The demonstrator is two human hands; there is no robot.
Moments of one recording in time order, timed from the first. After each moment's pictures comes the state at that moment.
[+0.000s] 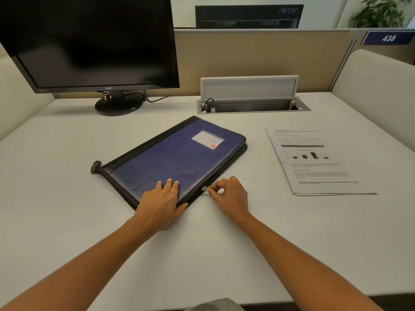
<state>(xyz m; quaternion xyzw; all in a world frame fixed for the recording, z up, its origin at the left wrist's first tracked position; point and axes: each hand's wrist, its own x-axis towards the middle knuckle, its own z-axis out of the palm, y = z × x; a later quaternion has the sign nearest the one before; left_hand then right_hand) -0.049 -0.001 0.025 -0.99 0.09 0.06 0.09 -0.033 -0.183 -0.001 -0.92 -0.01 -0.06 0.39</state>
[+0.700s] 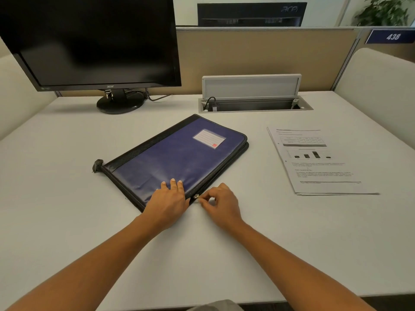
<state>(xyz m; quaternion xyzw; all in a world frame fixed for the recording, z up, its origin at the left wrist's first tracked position) -0.046 -0.015 0.024 -0.98 0.09 0.12 0.10 -0.052 -0.165 -0.006 -0.90 -0.07 -0.07 0.42</state>
